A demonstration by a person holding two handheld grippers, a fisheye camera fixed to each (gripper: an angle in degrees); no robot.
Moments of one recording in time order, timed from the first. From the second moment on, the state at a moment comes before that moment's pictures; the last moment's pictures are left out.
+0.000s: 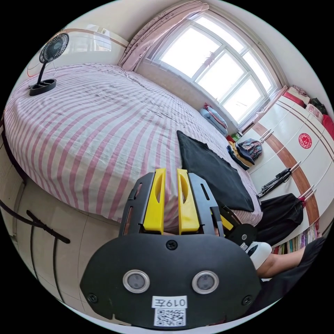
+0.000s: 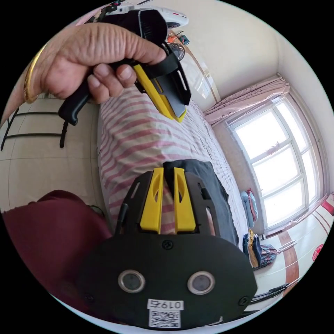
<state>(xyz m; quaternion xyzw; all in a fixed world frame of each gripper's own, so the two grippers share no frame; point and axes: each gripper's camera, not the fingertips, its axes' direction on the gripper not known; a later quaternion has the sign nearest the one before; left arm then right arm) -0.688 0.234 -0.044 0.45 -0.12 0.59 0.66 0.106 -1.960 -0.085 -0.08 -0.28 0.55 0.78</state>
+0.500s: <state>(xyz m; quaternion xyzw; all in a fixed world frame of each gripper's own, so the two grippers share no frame) -0.558 0.173 -0.071 0.38 -0.13 0.58 0.71 0.109 -1.890 -0.074 -0.05 -0.30 0.64 0.70</state>
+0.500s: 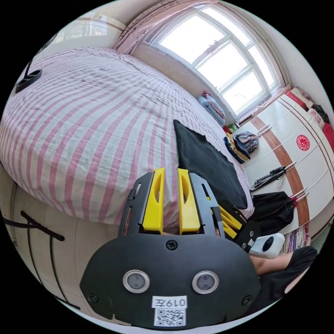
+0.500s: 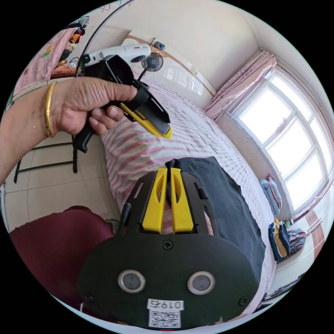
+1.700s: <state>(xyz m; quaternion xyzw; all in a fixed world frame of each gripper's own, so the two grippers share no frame) -0.099 -0.099 -0.022 0.15 -0.06 0.50 0.85 0.113 -1.722 -0.115 0.05 -0.23 0.75 0.62</state>
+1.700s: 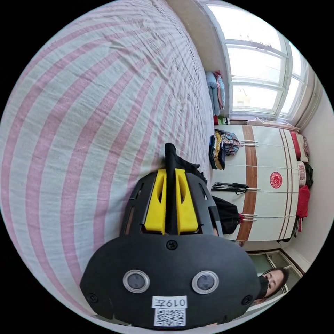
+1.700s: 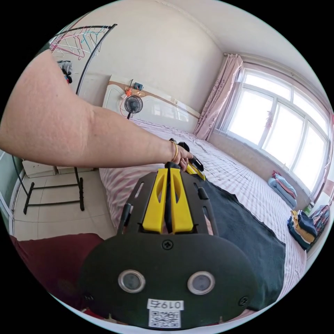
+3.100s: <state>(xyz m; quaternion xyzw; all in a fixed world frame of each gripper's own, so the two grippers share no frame) 0.133 -0.092 0.356 0.10 -0.21 0.60 0.76 0.062 -1.389 -0.286 0.10 -0.20 0.89 0.40</state>
